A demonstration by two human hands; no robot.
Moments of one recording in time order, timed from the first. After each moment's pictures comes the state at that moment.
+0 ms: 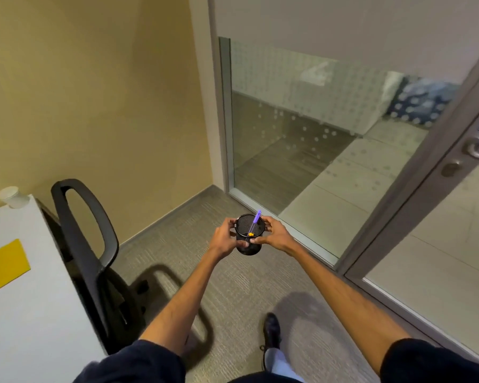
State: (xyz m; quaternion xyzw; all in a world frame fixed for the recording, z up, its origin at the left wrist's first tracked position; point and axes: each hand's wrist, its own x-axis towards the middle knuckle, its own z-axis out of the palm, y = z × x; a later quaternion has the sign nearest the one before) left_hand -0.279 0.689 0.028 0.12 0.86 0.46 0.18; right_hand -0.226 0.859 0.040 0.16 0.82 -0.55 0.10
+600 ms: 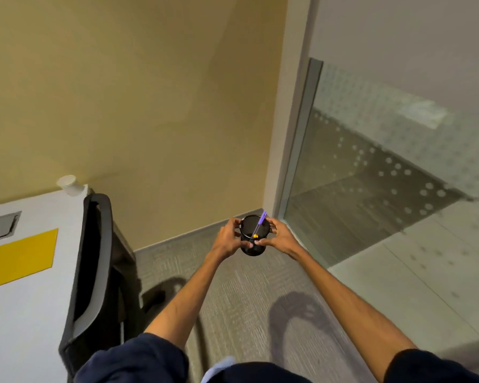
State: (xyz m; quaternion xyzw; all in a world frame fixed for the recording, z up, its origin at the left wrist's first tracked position) left_hand -0.512 0.696 0.035 -0.02 0.86 0.49 0.10; right_hand -0.523 0.874 0.038 0.02 0.83 -0.53 0.18
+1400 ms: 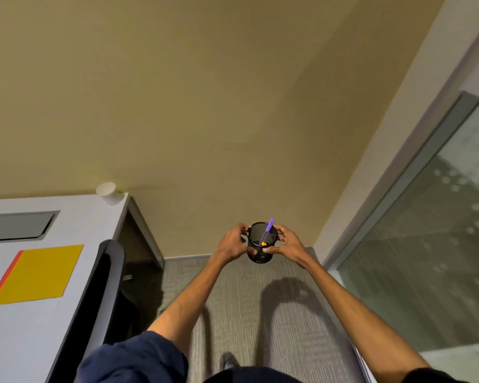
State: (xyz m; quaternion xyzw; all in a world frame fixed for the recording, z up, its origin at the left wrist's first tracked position) left_hand -0.776 0.552 0.011 -0.14 0.88 0.44 0.08; right_hand -0.831 0.732 0.010 -0.10 0.83 -0.48 0.27
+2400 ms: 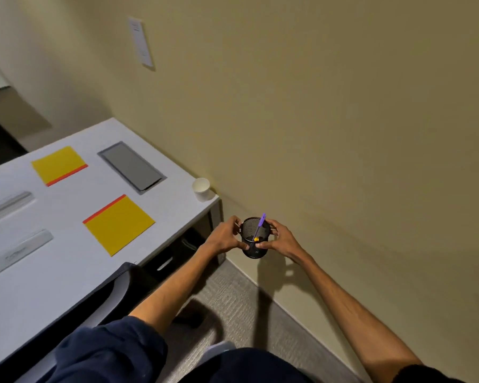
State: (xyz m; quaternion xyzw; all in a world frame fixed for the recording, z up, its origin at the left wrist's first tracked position) left_hand -0.901 0.292 0.008 -0.46 0.79 0.40 -0.04; right_hand -1.079 0.384 0.000 -0.43 0.70 -0.34 0.46
